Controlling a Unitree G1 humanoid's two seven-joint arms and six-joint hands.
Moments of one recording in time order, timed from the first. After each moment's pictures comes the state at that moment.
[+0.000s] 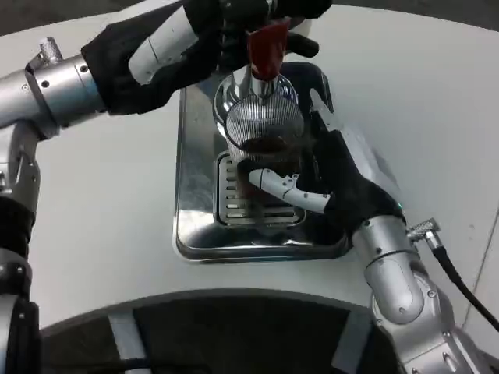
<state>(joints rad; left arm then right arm) -1.21 0.51 0.11 0.94 -0.27 -0.39 -1.22 -0.58 -0.10 0.21 0.15 -0.50 0.17 -0.11</state>
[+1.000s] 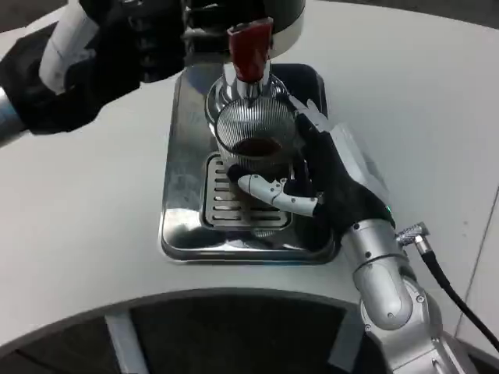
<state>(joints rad) -0.99 0.64 0.23 0.64 -0.39 -0.11 -1.19 -0.57 -0.05 0.22 0.13 -0.51 0.18 -0.12</state>
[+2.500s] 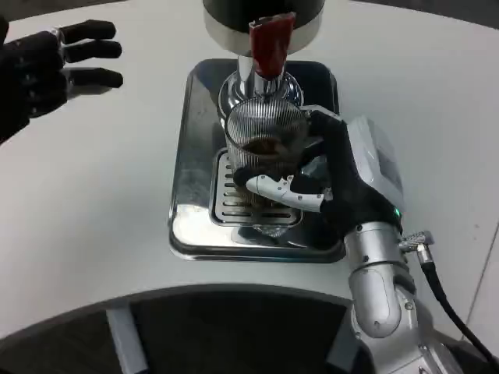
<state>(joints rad) -0.80 0.78 0.33 0.72 -0.38 -0.16 -1.04 -0.55 -0.02 0.24 0.12 -0.59 0.21 -0.28</state>
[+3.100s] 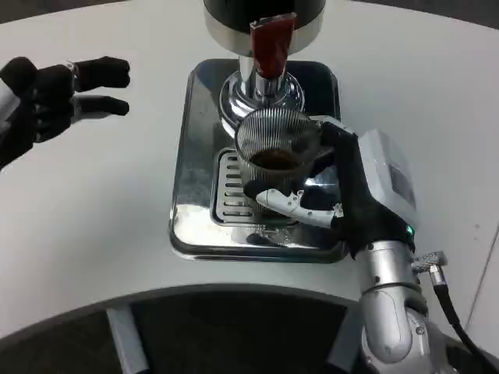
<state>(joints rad) -0.68 0.78 0.32 0.59 -0.34 -0.24 -1.03 -0.46 -0.04 0.25 0.04 -0.63 0.19 -0.31</state>
